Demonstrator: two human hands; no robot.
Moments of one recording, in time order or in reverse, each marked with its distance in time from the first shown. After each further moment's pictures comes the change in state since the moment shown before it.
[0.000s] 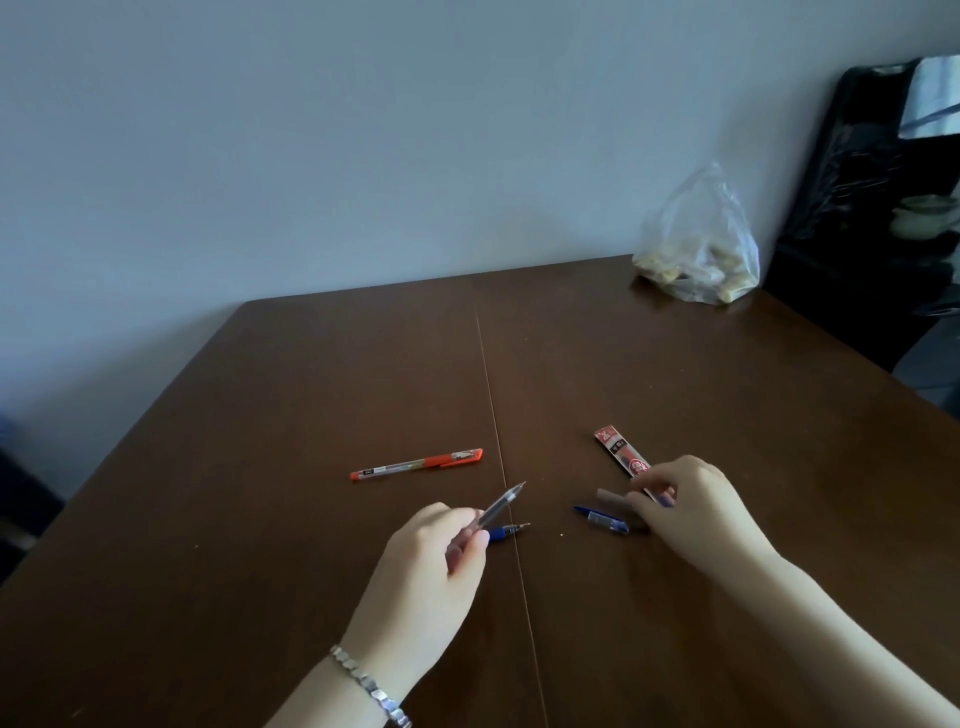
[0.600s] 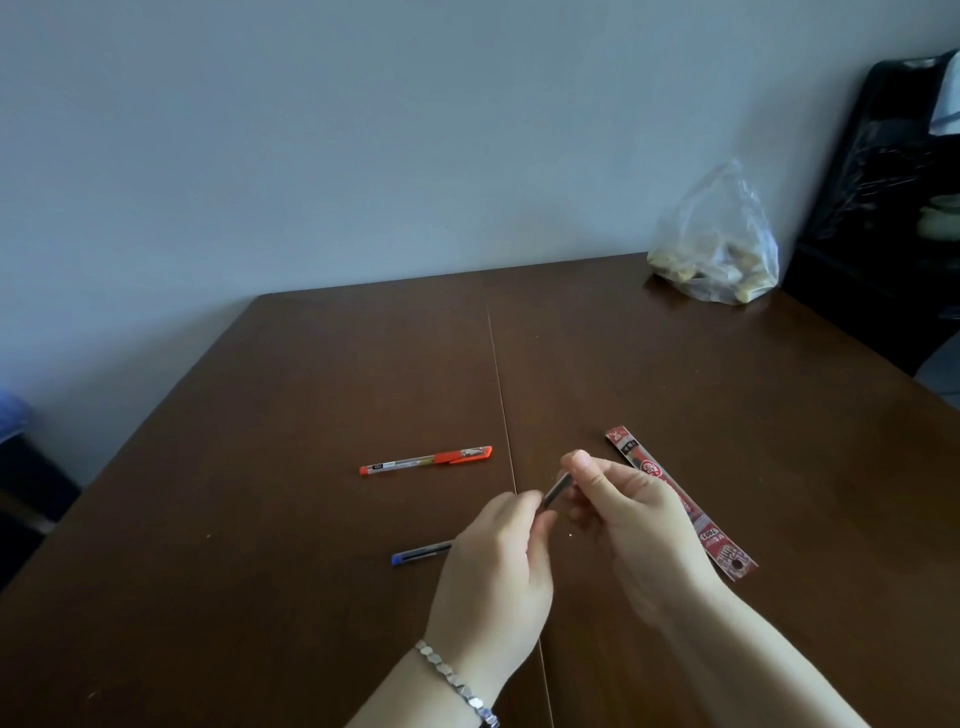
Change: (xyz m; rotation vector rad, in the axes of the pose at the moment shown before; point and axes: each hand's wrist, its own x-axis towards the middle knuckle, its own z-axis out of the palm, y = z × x) left_hand 0.001 0.039 0.023 -0.064 0.093 0.118; right_hand -0.031 -0.076 0.016 1.224 -0.130 0.192
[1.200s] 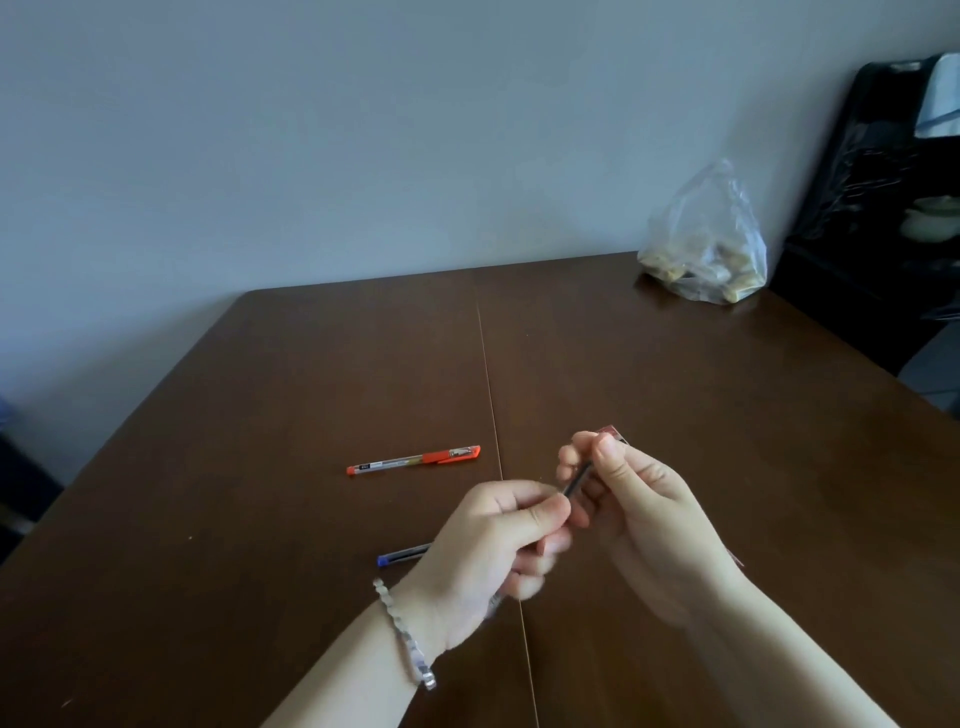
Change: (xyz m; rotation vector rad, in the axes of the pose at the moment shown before) left_hand 0.028 0.005 -0.018 -0.971 -0.583 -0.566; right_hand -0.008 -0.024 -0.009 0.285 -0.242 -0.036
